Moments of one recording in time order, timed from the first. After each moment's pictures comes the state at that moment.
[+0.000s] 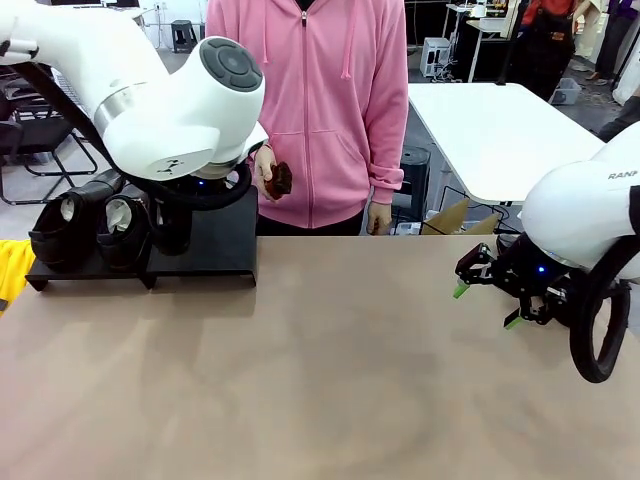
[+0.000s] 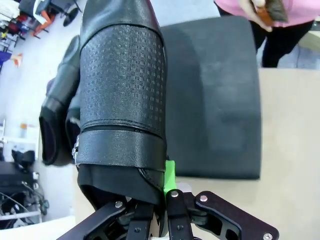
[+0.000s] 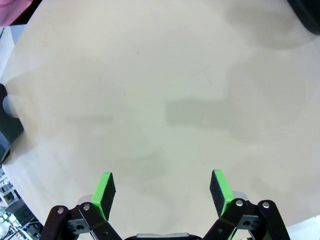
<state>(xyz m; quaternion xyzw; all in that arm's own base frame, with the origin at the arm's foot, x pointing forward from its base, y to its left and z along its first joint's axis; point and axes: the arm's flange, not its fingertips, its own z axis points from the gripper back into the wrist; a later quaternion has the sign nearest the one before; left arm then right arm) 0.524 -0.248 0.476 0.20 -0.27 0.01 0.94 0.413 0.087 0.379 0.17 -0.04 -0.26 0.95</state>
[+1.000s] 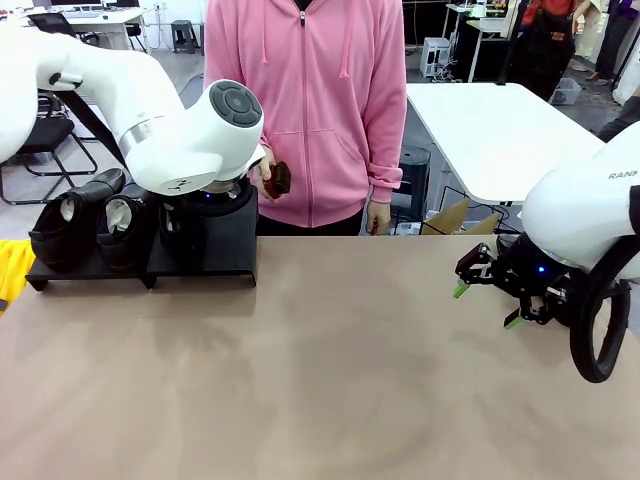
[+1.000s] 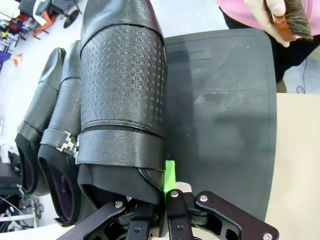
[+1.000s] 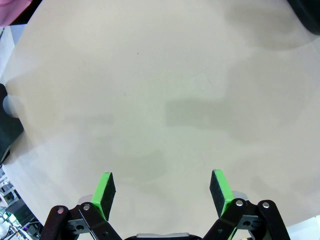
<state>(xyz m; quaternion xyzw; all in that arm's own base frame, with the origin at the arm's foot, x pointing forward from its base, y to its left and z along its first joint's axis) 0.577 -0.240 0.424 0.20 -0.29 0.02 0.94 0.412 0.087 0.379 0.17 -0.05 -0.26 0.95</state>
